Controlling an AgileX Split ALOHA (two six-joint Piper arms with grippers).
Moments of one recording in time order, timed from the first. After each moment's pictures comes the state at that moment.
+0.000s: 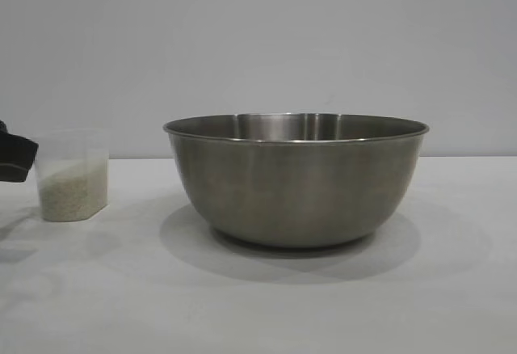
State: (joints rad) left arm -0.27 1.99 -0.38 -0.17 -1.14 0.07; right arm -0.06 -0.02 -0.49 0.10 1.14 -0.12
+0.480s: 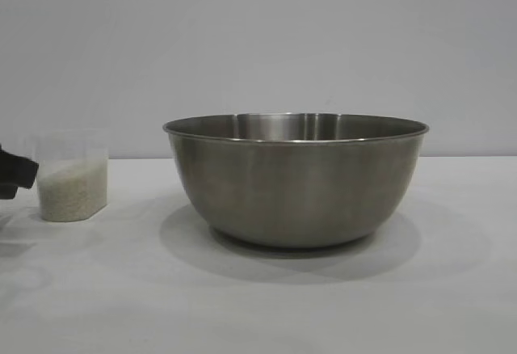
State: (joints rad) left arm -0.27 2.07 -0.41 -0.21 -1.14 0.07; right arm -0.06 -0.02 -0.49 0.10 1.14 -0.12
